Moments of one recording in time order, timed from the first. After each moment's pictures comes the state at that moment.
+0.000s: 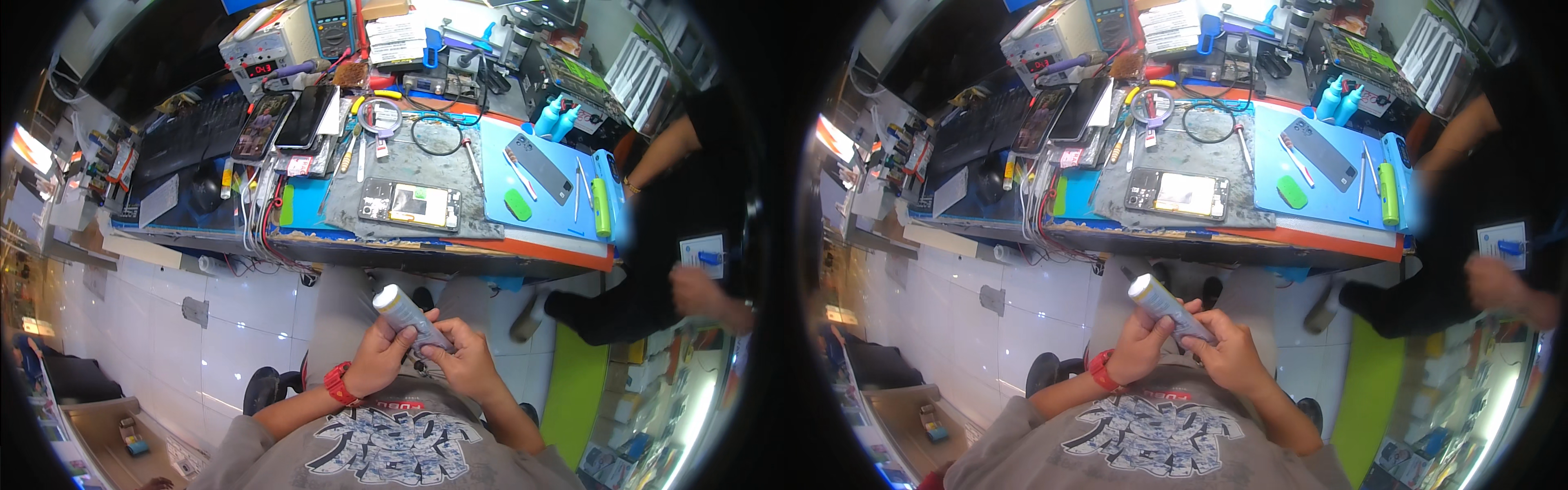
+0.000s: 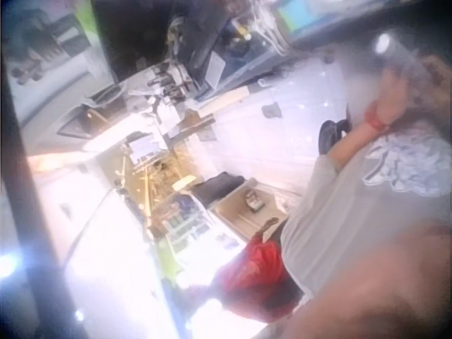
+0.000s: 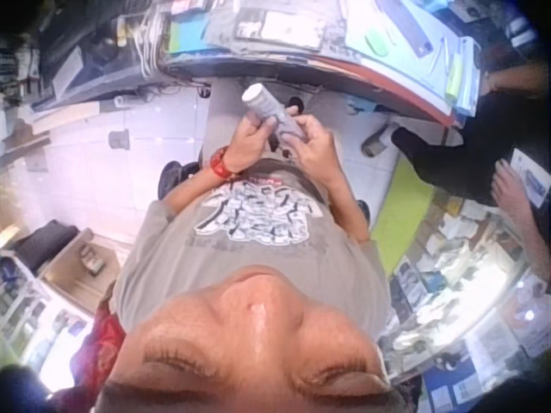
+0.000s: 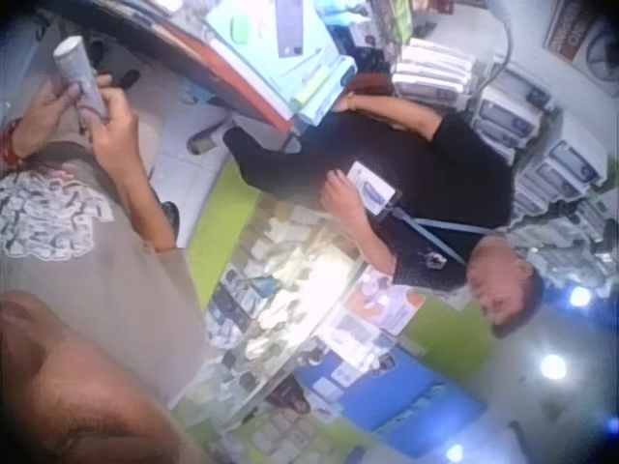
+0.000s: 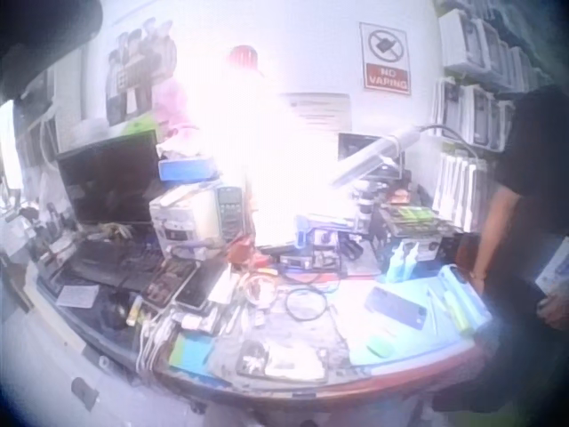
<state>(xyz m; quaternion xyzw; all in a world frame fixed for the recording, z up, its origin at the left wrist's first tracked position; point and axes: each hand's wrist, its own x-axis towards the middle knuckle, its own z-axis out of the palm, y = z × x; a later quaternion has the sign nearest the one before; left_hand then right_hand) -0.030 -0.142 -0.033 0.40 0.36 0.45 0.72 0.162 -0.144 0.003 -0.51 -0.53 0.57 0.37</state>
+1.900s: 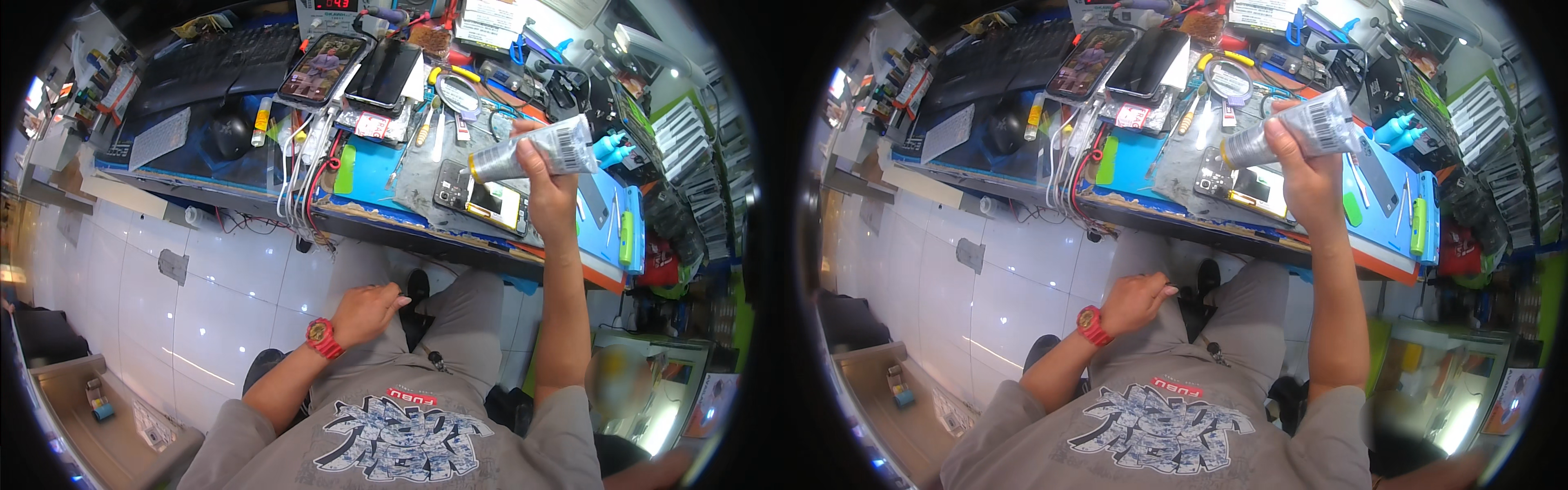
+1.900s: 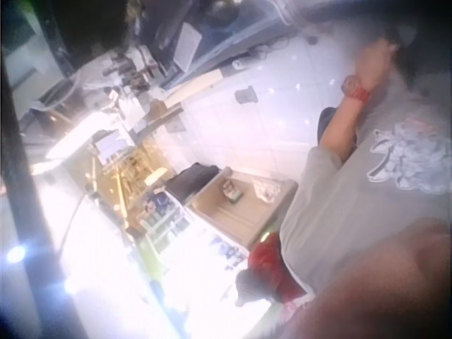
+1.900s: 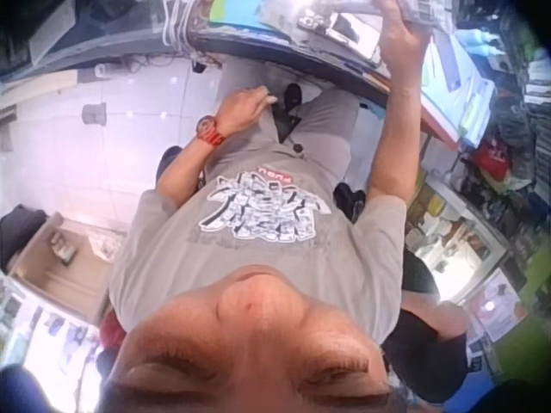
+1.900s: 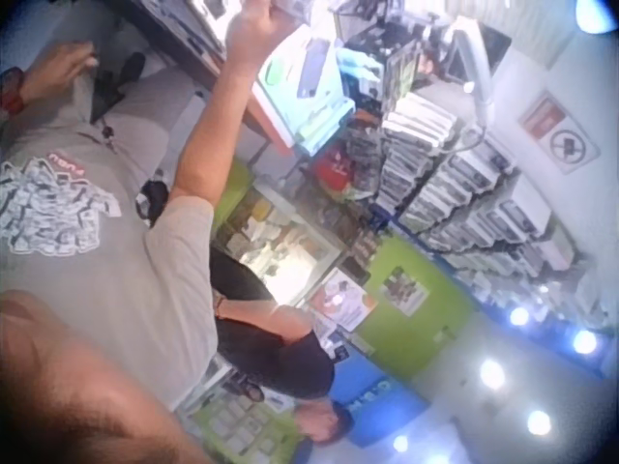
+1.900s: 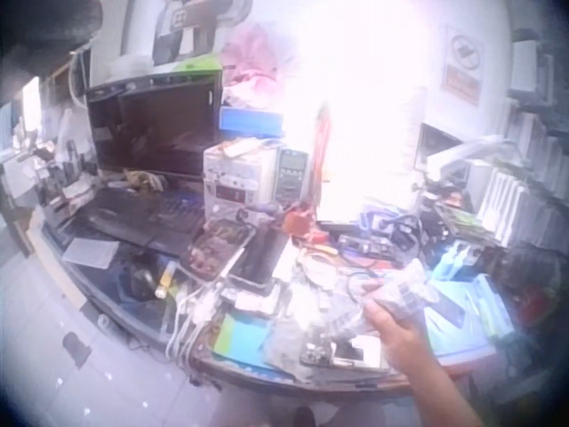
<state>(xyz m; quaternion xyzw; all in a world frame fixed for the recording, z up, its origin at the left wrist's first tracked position) -0.138 -0.104 -0.119 0.75 0.51 0.28 0.32 0.094 0.086 0.059 -0.41 -0.65 0.34 0.54</state>
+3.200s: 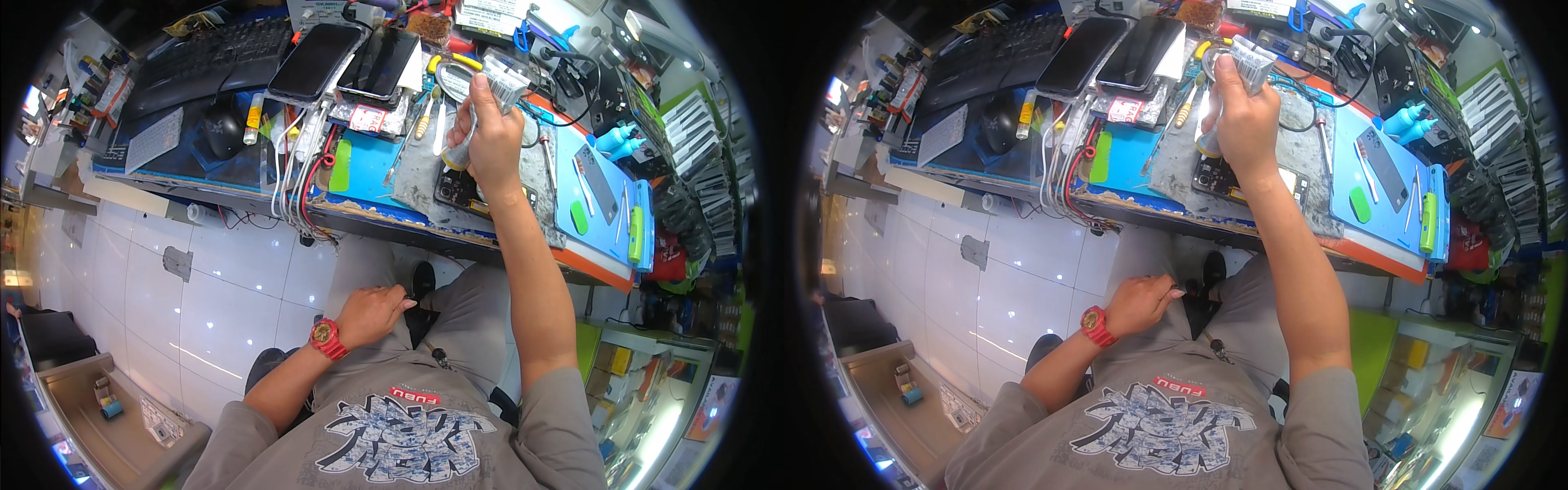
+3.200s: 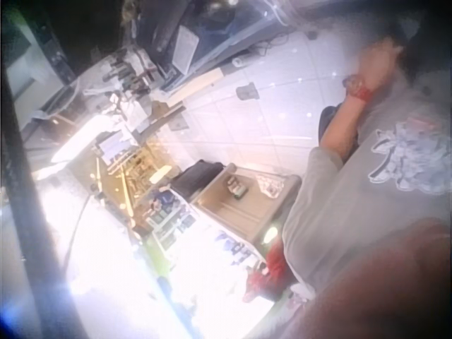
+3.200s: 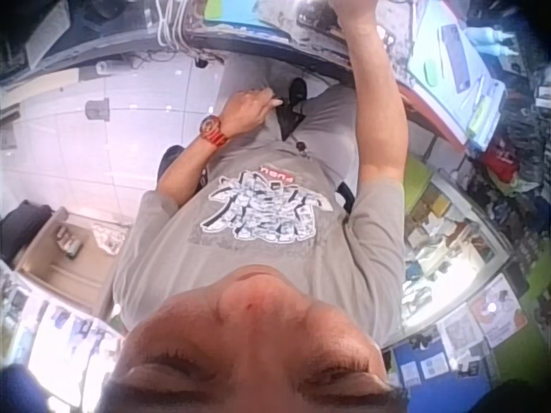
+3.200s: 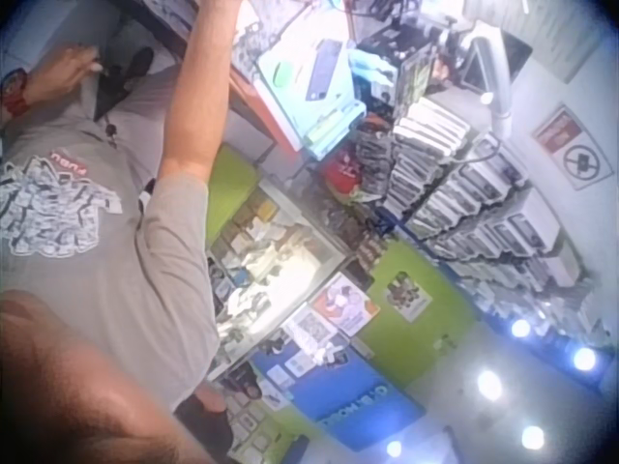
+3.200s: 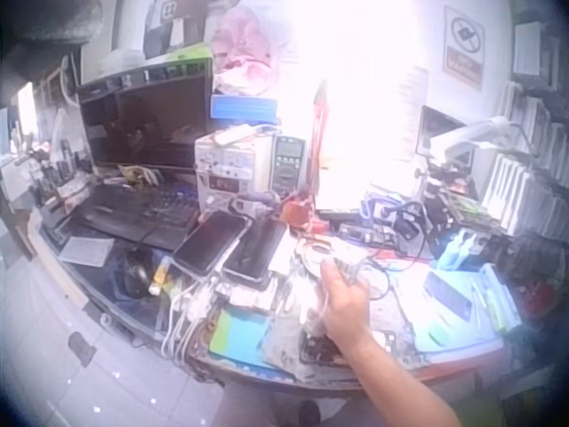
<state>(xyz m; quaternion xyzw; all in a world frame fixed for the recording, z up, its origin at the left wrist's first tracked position) -0.130 -0.104 -0.130 0.77 0.50 0.24 0.31 0.014 0.139 0.028 -0.39 -0.53 0.47 0.58</state>
